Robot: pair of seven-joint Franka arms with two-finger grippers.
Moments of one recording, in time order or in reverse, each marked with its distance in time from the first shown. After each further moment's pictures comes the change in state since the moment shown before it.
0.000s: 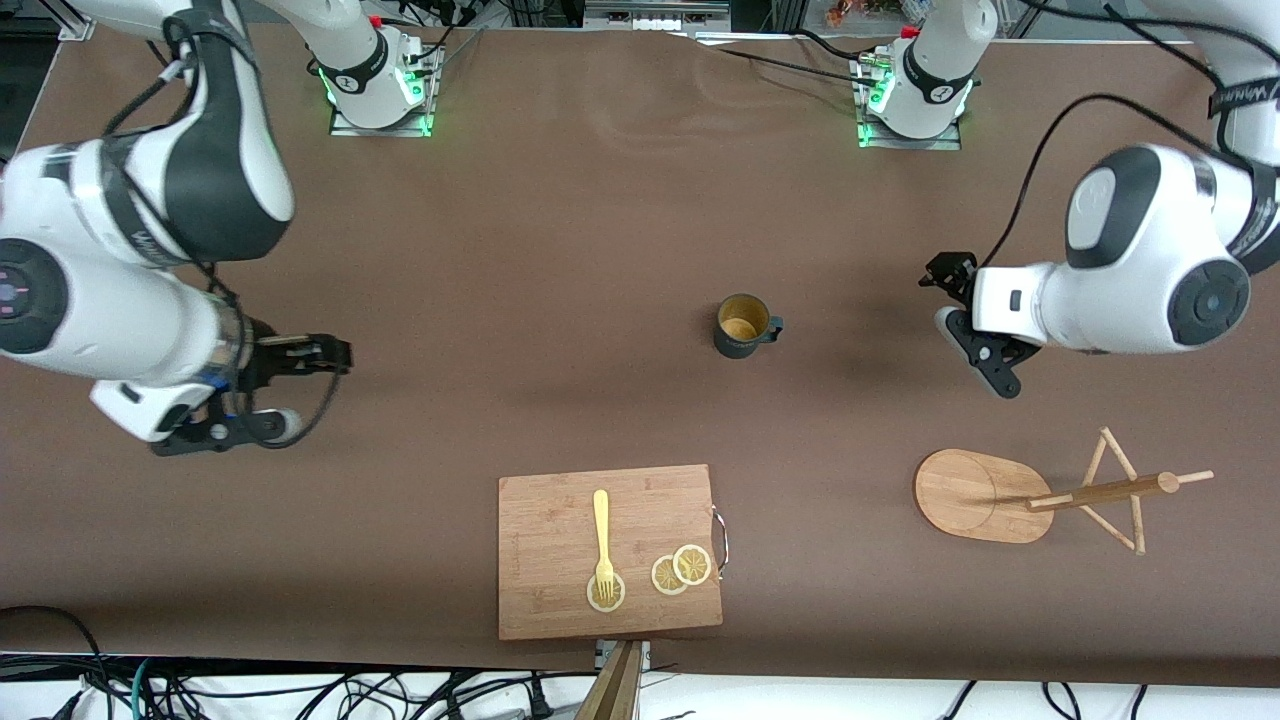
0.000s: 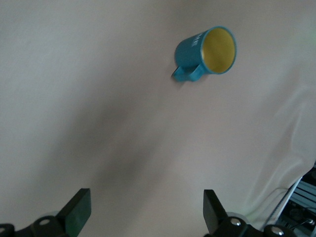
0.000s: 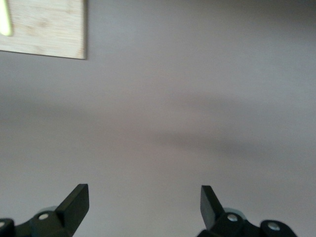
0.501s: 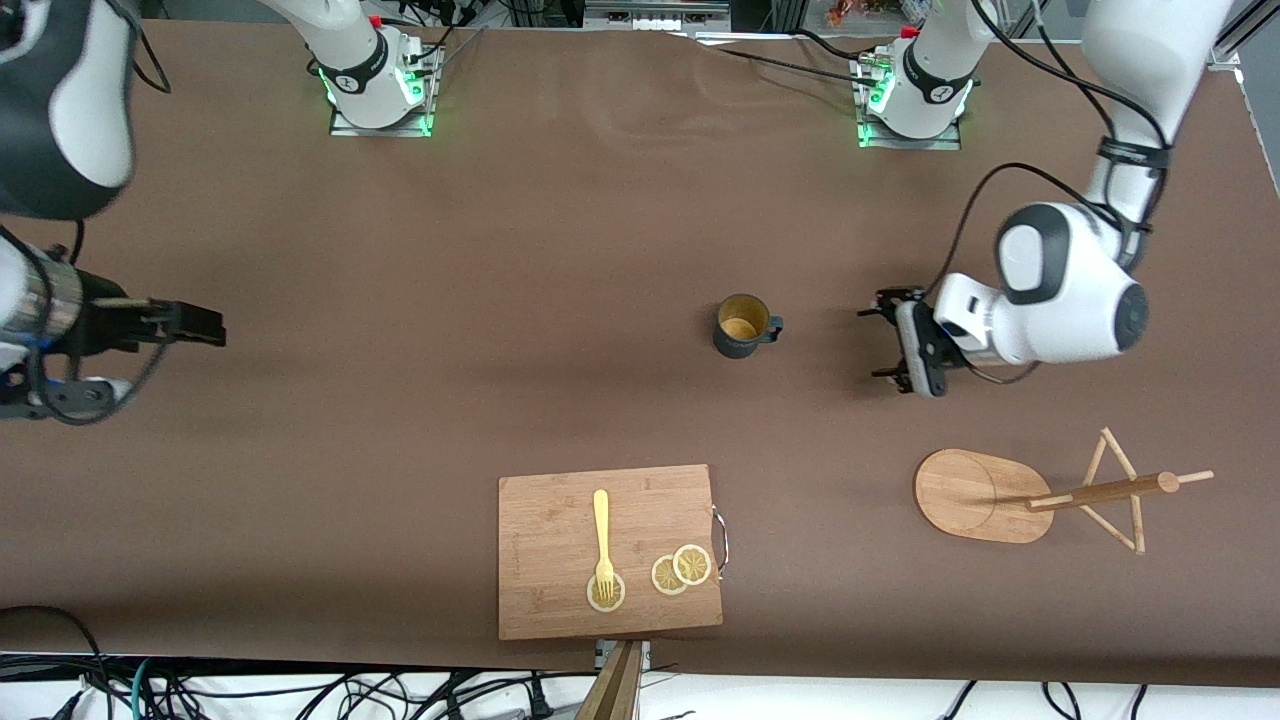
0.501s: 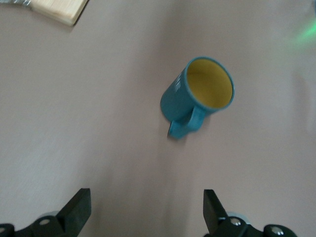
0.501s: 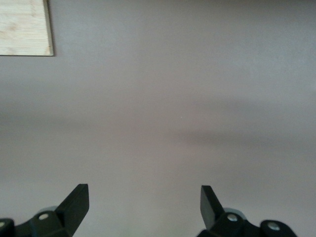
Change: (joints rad) left arm 0.040 -0.023 -0.141 -0.396 -0.344 0.578 0.533; right arm -0.116 -0.124 -0.004 -0.025 -0.011 -0.076 -0.029
